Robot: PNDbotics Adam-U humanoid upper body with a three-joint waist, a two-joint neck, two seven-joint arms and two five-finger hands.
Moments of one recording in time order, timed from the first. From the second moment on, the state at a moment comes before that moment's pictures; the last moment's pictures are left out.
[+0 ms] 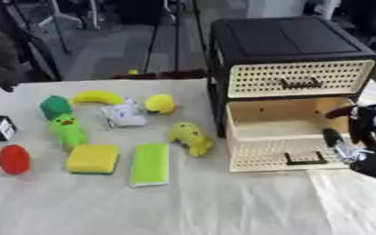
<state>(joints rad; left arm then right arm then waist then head) -0.40 0.55 -0.06 -1.72 -0.29 0.00 -0.13 -0.11 -0.56 -0.15 -1.77 0.35 -0.39 0.20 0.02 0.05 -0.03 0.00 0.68</state>
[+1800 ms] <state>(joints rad) -0.74 0.41 -0.27 -1.07 -0.93 -0.20 -0.68 -0.13 -0.56 -0.14 -1.81 0.21 -0.39 0.26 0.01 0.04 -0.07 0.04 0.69</state>
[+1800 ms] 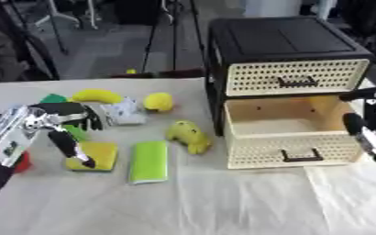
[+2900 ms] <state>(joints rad) -0.74 0.33 -0.26 -0.96 -1.06 -0.19 -0.54 -0.13 -0.55 -0.14 -1.81 0.21 -0.39 0.27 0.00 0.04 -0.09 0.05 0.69</state>
